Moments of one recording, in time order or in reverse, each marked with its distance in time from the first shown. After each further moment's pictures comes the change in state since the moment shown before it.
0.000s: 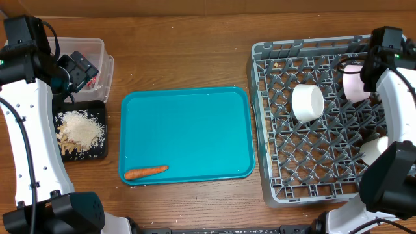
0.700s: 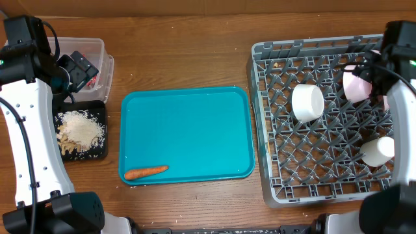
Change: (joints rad) left arm 0.000 0.000 0.000 0.000 0.000 -0.002; right arm 0.007 -0.204 0.031 -0.011 -0.576 -0.057
